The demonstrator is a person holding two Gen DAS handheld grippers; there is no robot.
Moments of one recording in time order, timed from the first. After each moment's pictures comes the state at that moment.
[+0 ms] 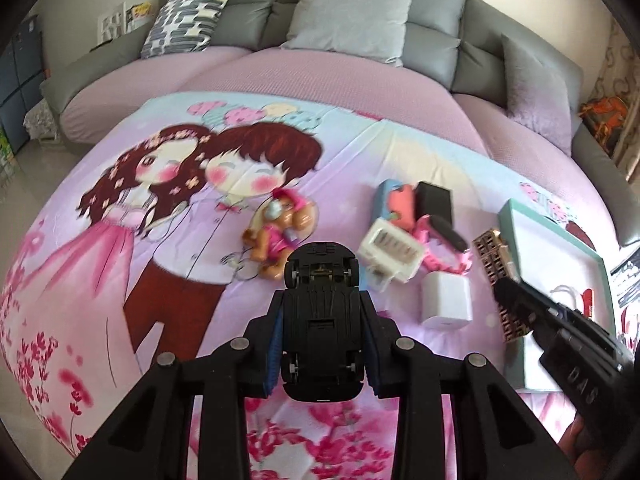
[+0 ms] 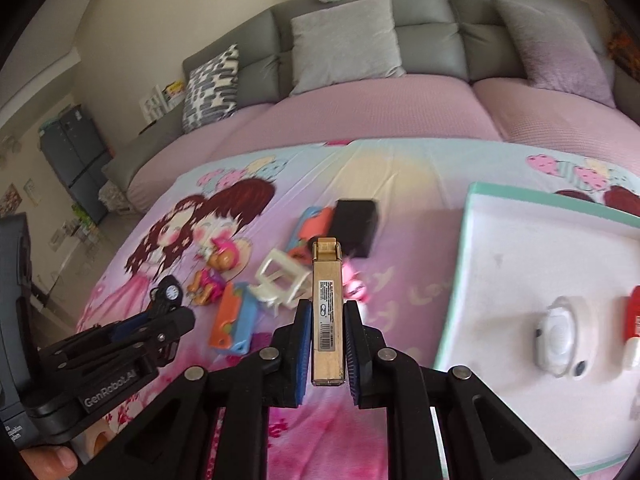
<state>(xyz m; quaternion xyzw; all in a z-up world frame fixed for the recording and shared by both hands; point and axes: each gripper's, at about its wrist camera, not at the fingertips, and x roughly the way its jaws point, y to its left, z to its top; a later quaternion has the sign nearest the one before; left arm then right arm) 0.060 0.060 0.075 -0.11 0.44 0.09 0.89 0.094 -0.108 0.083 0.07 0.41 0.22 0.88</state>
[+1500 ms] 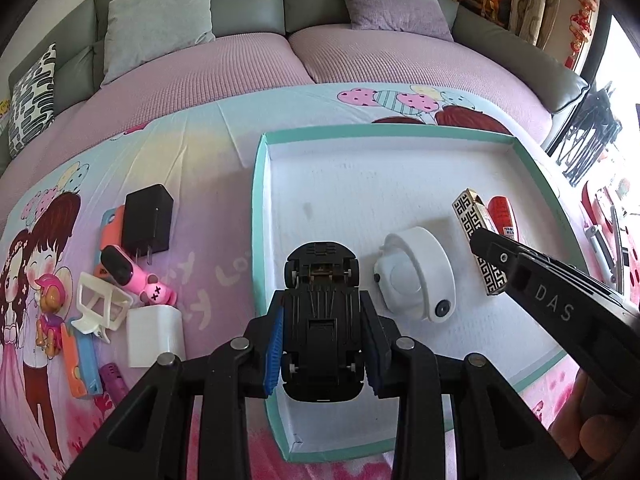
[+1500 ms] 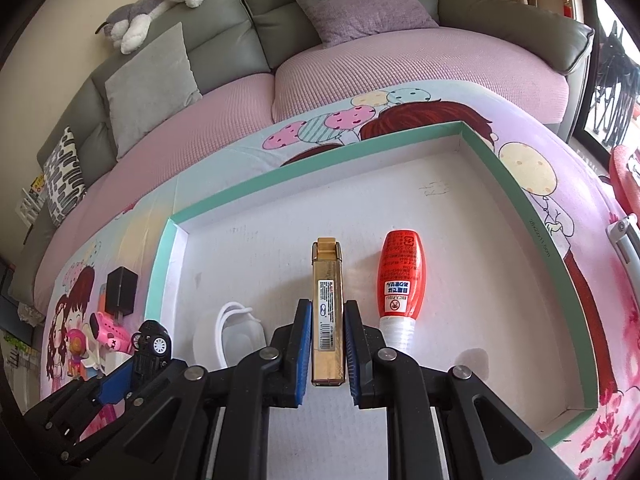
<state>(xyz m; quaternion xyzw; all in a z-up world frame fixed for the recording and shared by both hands) 0.129 -0.153 0.053 0.04 0.50 -0.09 0.86 0.120 -0.295 0.053 0.17 0.46 -0.02 0.87</state>
